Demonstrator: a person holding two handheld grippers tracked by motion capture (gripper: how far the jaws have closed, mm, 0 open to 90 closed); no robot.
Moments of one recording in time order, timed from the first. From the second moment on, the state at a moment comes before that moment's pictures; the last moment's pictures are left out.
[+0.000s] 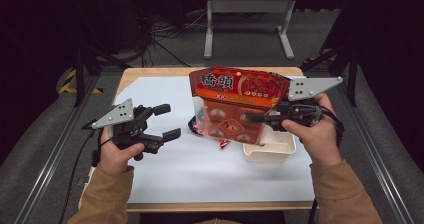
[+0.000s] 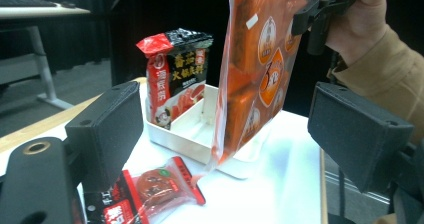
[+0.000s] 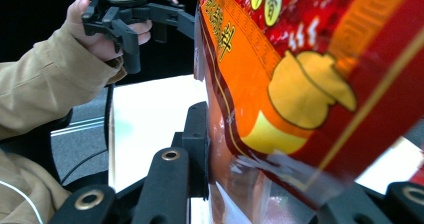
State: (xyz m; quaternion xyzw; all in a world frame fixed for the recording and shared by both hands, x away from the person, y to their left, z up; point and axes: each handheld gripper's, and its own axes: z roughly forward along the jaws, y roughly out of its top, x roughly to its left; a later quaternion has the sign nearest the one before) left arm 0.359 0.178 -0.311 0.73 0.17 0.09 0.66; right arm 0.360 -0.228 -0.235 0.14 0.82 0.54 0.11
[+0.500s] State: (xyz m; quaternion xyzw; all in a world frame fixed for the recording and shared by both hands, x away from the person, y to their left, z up) left arm 0.369 0.176 -0.322 0.74 0.20 0.11 0.63; right arm 0.368 -0.264 -0.229 0.19 0.81 0.54 0.15
